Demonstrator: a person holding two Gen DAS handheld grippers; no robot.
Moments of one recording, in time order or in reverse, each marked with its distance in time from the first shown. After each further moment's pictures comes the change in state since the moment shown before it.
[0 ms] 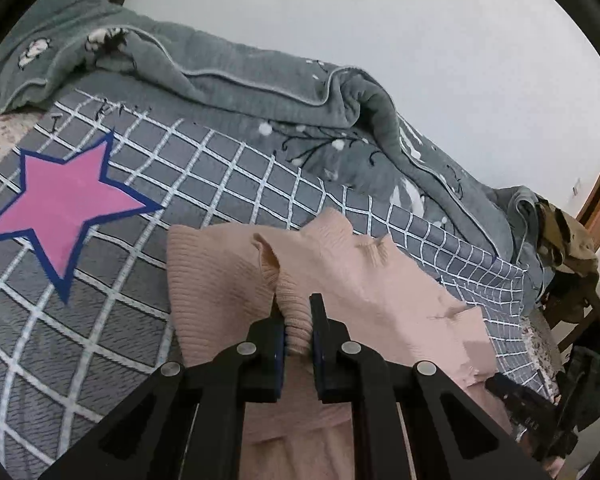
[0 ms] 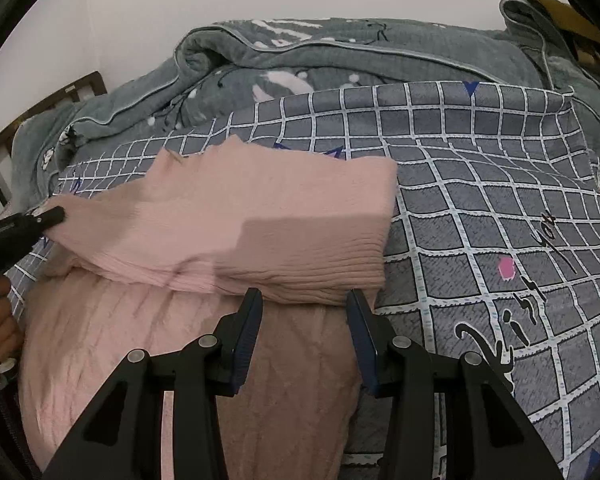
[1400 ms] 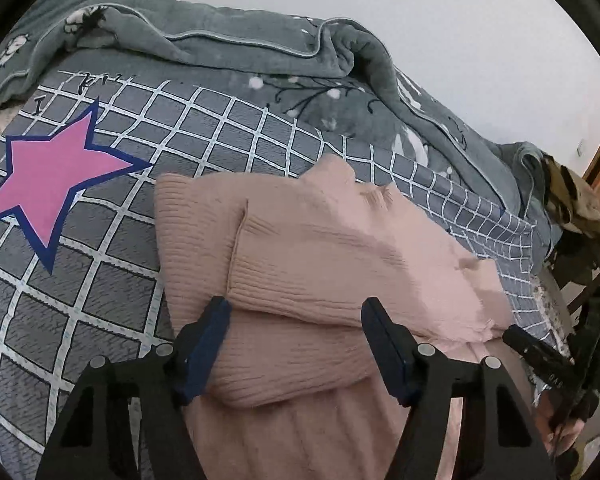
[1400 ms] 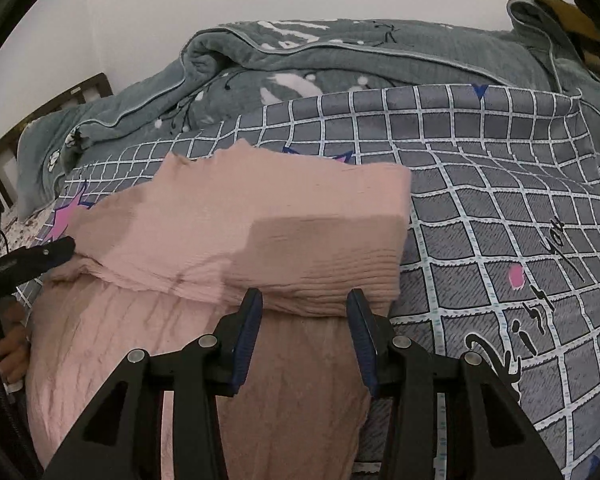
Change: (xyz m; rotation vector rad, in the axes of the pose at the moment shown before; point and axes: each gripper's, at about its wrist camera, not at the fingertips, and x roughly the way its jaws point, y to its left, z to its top) left arm 0.016 -0.004 -0.018 0.058 0.137 0.014; right arm 0.001 0.001 0.004 -0.015 -0.002 0.048
